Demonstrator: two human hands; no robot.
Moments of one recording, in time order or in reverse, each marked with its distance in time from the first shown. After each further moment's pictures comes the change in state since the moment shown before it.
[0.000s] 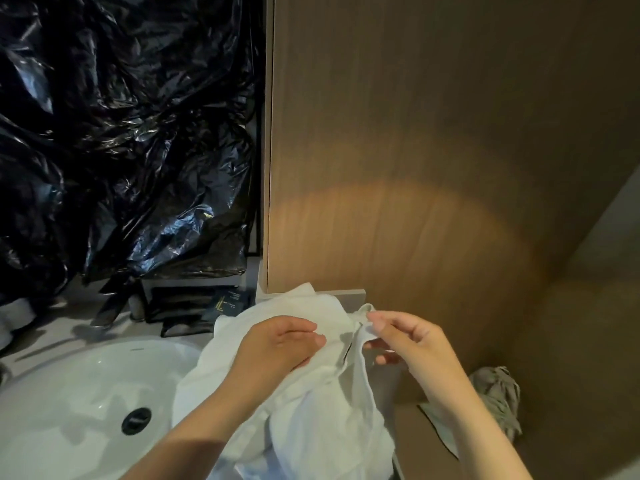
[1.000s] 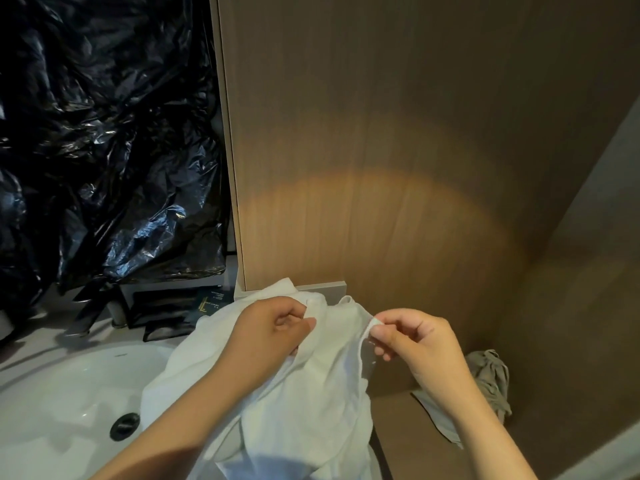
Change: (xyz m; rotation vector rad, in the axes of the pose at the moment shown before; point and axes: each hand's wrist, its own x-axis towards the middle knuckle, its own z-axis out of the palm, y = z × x) left_hand 0.002 0.024 0.033 0.385 -0.017 0.309; right_hand -0.011 0.010 -0.045 -0.122 0.012 -0.197
